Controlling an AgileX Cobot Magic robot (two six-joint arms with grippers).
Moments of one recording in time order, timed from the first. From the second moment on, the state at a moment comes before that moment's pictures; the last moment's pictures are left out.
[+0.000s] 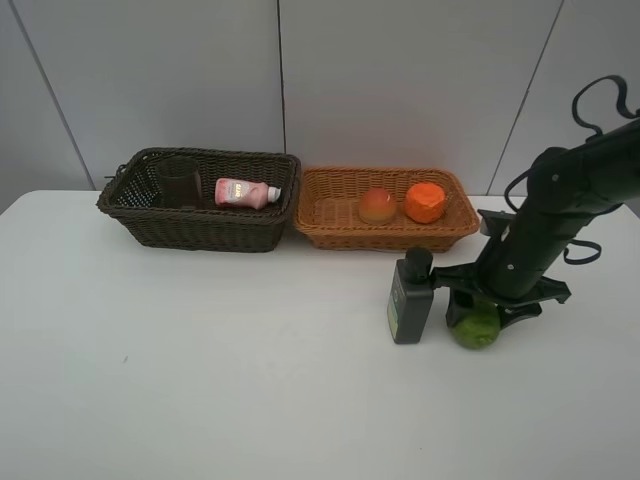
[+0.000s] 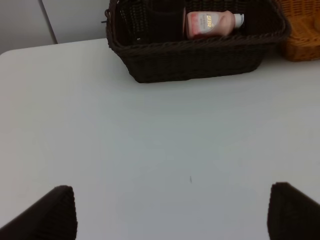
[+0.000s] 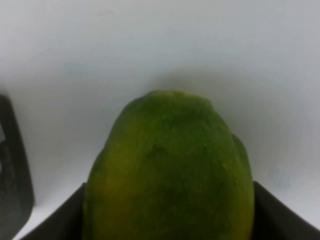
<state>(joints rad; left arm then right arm) -0.02 -0.01 -0.51 -0.19 1.09 0.17 0.26 1.88 -0.97 0.04 0.63 0.18</state>
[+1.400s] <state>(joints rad) -0.02 -0.01 -0.51 -0.19 1.09 0.17 0.28 1.71 -1.24 -0.03 0.48 0.02</state>
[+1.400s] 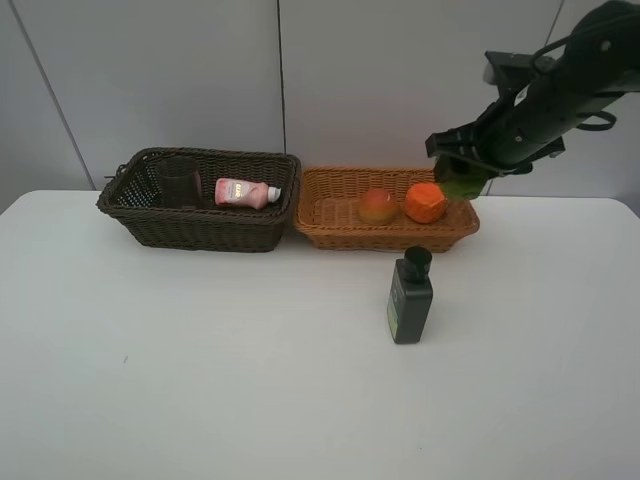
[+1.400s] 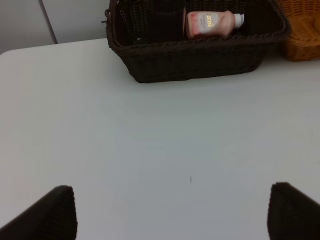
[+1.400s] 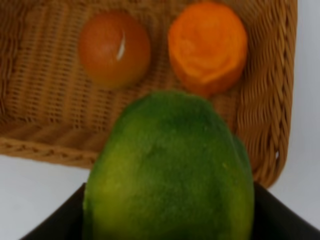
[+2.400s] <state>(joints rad) -0.02 -0.01 -0.51 -0.19 1.09 0.17 0.32 2.02 -1.24 -0.03 -0.01 -0.08</state>
